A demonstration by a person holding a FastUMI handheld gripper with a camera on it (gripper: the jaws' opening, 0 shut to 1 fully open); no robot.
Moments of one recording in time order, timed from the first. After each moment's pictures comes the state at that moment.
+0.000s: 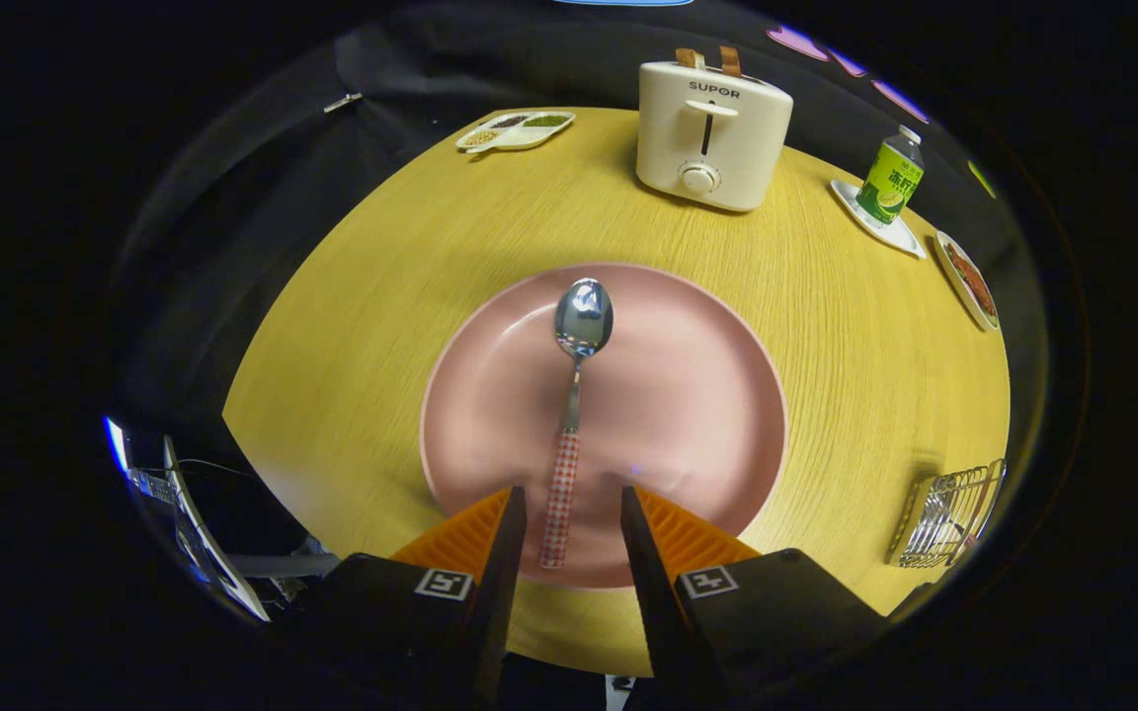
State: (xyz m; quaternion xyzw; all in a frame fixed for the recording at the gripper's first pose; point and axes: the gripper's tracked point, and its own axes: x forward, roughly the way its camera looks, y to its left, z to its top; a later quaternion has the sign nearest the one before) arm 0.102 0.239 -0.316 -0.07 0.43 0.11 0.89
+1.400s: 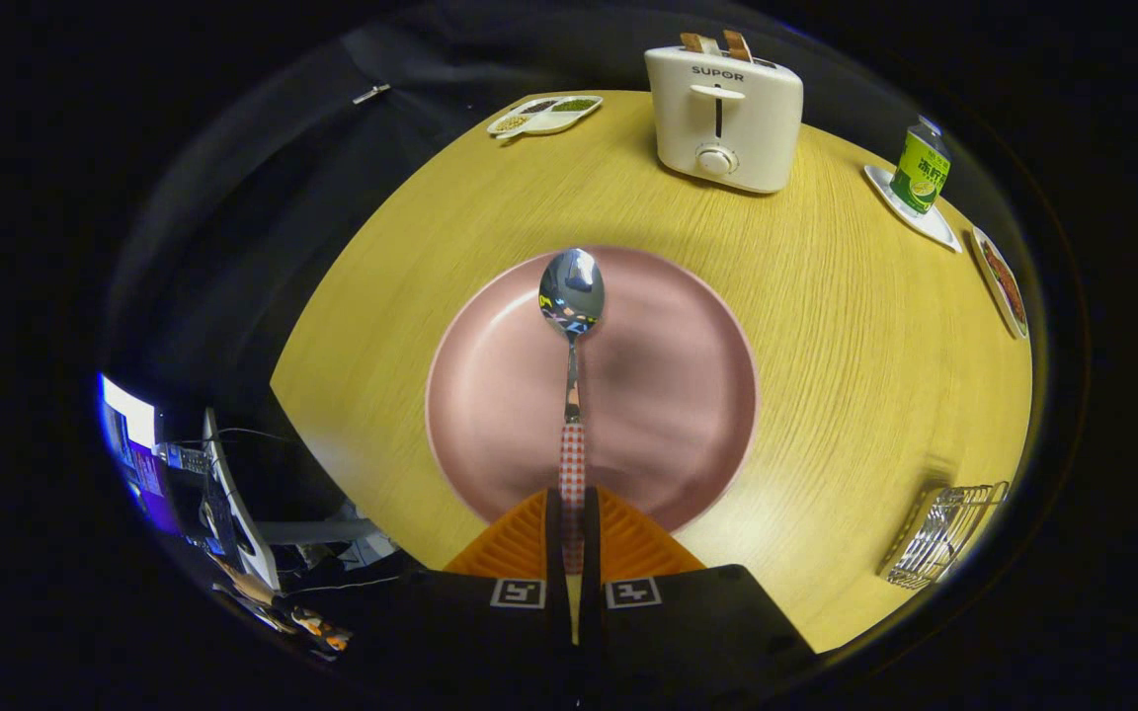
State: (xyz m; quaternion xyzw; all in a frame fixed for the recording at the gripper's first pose) arm 0.079 0.216 -0.290 -0.06 0.46 0.20 0.86
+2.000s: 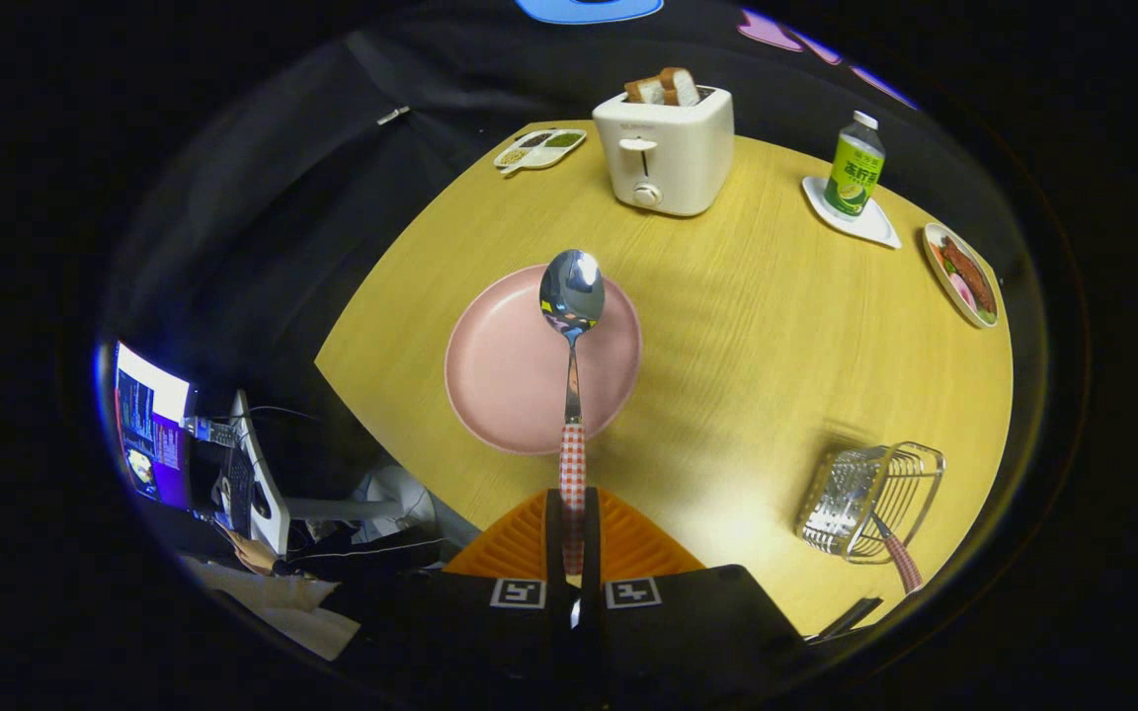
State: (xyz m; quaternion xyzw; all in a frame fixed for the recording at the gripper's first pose) arm 0.022 0.123 -0.212 -0.03 0.44 0.22 0.87
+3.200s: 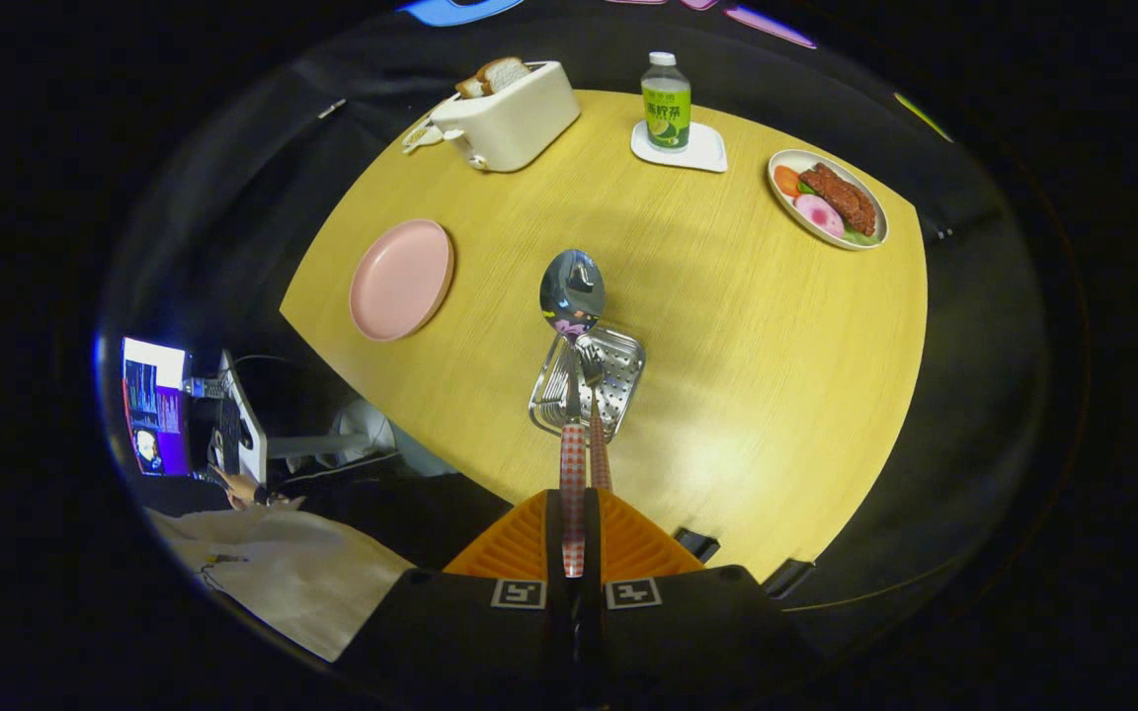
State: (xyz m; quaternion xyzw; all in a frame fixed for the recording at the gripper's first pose) arm -0.014 -0.115 -0.157 -0.08 0.56 0.18 0.81
